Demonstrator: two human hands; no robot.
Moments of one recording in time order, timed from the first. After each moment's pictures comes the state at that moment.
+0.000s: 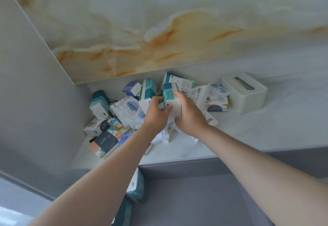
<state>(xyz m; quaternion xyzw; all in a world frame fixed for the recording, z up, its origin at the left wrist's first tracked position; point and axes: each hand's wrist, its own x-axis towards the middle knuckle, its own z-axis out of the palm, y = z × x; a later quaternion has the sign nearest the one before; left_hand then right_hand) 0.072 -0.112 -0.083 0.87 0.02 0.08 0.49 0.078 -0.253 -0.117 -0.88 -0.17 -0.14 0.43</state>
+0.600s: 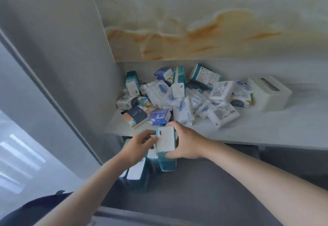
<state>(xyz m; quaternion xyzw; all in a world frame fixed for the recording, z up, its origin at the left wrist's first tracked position) -0.112 0.048 -0.126 0.89 0.05 -0.06 0.45 -0.065 -0.165 -0.110 -0.89 -0.28 0.16 0.33</state>
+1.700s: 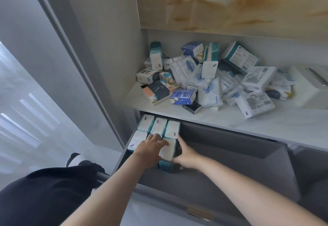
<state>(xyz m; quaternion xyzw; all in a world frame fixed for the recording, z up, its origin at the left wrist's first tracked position) -0.140 0.087 -0.235 0.98 -0.04 -0.16 0.06 -0.094 -0.086 -0.256 -0.83 -0.08 0.38 0.40</state>
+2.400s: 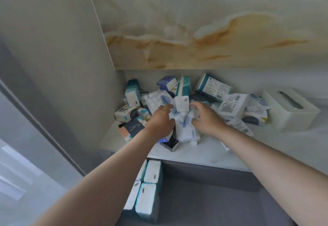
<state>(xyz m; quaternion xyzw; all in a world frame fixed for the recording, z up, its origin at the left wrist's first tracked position) 0.044 -0.003 -0.094 0.96 0.01 0.05 0.27 0.094 -0.189 -0.111 -0.93 -0.18 0.00 0.33</state>
